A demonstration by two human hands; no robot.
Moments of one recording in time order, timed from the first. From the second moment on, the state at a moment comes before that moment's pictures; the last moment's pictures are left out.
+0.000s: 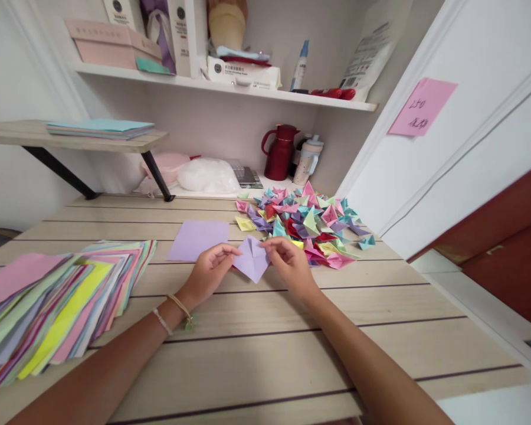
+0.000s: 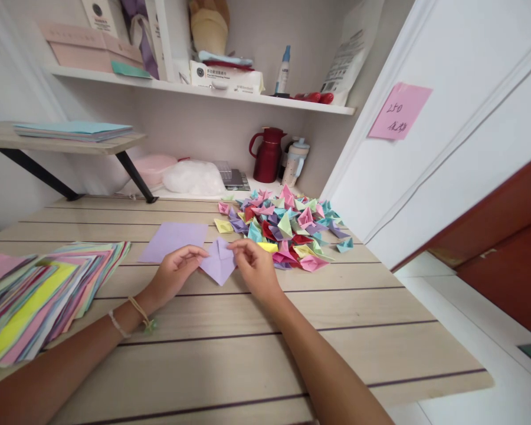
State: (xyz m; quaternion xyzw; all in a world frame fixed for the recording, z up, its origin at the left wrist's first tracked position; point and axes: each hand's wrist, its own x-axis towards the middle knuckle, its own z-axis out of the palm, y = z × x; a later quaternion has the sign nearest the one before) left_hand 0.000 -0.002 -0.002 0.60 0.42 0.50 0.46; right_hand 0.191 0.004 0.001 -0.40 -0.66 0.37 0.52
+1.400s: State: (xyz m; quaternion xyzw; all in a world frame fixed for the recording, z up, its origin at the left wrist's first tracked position) left_hand -0.002 0.002 -0.003 0.61 0.40 0.47 0.50; right_hand 0.186 -0.007 0.013 -0.37 -0.70 0.48 0.39
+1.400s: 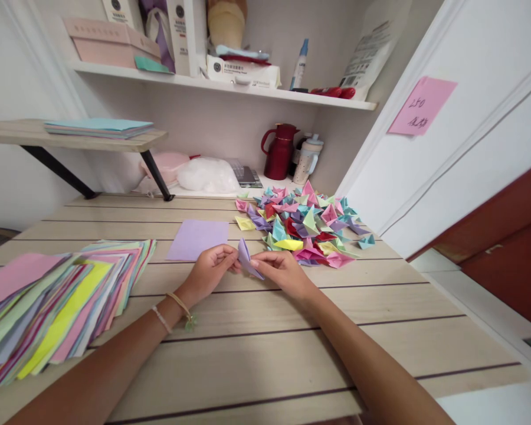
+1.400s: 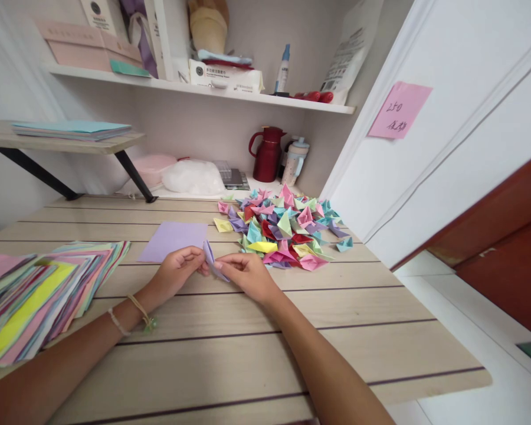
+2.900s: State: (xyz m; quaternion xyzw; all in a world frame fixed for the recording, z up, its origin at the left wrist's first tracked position) left_hand -0.001 -0.002 -0.004 0.60 0.39 0.46 0.52; right_hand 0.184 -0.001 0.004 -0.37 -0.66 0.42 0.50
